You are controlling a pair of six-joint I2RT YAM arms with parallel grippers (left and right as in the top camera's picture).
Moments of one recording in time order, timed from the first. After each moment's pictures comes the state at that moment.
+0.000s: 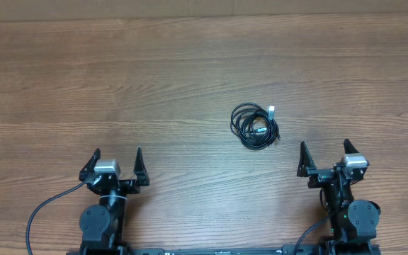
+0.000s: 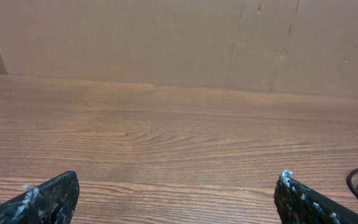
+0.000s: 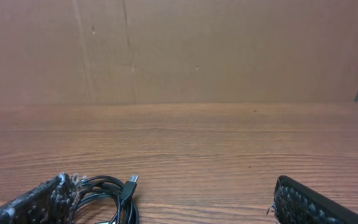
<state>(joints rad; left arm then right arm) -0.06 0.01 0.01 -0.08 -0.05 -0.09 0.03 0.01 0.02 -0.03 -0.04 0.04</state>
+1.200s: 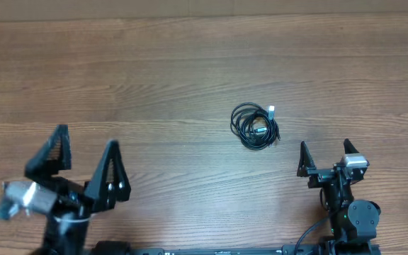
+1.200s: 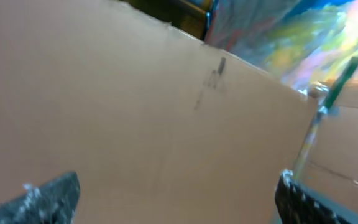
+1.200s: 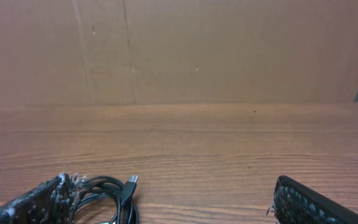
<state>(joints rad) -0.06 0.31 0.80 -0.09 0.20 -0.45 0.03 0.01 0.02 -0.04 -0.04 0.04</state>
